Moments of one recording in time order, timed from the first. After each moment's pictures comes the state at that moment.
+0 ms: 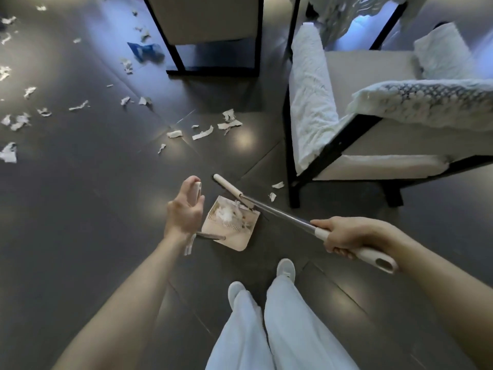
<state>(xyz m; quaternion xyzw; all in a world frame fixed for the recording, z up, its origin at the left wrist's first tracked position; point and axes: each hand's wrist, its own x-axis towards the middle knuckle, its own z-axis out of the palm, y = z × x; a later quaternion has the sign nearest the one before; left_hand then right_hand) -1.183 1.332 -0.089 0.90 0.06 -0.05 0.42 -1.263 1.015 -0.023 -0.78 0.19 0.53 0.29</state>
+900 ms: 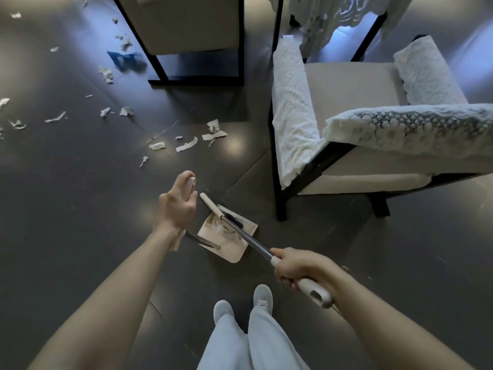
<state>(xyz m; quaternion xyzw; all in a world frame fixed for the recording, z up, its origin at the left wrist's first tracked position) -1.111 1.272 -0.089 0.91 0.02 -0.06 0.41 -1.244 1.038 -0.072 -0.73 0.24 0.53 0.36</state>
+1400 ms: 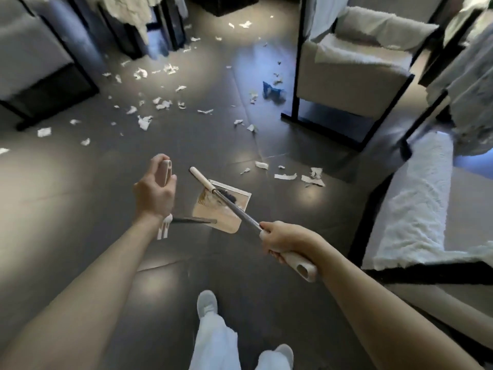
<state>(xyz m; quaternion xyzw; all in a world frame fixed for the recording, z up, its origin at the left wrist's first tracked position) -1.163 1.515 0.010 0.85 0.28 0.25 0.38 -1.120 1.255 0.018 -0.85 -0.13 0.47 0.22</state>
